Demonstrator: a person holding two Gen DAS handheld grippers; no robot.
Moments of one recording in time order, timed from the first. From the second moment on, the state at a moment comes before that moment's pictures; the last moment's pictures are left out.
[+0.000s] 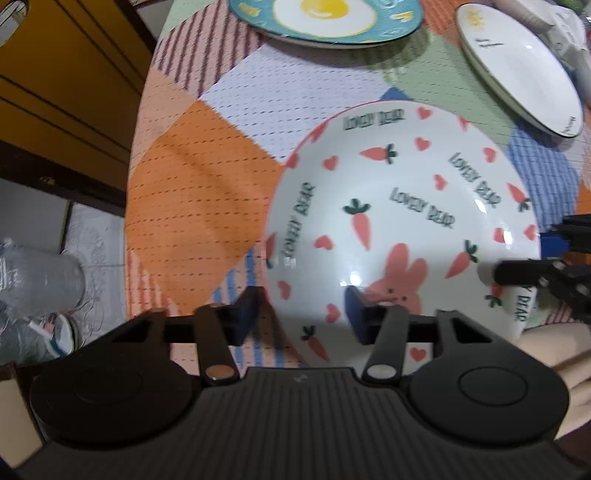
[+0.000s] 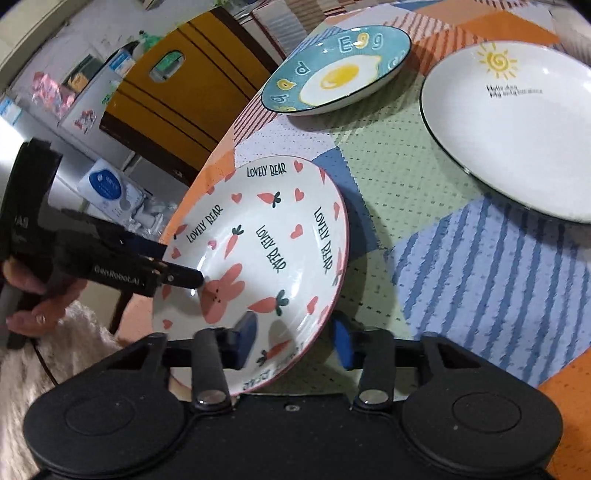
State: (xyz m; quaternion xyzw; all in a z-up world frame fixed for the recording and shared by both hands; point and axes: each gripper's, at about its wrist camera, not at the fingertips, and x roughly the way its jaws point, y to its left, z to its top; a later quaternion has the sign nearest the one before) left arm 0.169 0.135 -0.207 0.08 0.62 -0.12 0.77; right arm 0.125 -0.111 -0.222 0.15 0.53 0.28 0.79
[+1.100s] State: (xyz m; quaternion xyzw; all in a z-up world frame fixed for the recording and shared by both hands) left arm 0.146 0.120 -0.171 0.05 0.55 -0.15 0.82; right arm 0.107 -0.154 -0.211 0.17 0.48 0.27 0.82
